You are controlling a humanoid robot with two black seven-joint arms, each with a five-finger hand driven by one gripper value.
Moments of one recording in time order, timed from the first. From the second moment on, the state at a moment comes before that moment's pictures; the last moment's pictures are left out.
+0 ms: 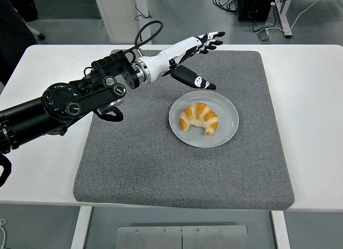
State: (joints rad) left arm -1.19 0.19 -0.19 -0.96 0.67 0.01 -0.28; right arm -0.09 0.00 0.00 0.12 -0.11 0.03 0.41
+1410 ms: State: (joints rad) left arm -0.91 0.24 -0.49 -0.77 0.23 0.02 -0.48; right arm -0.09 0.00 0.00 0.12 -0.11 0.03 0.41
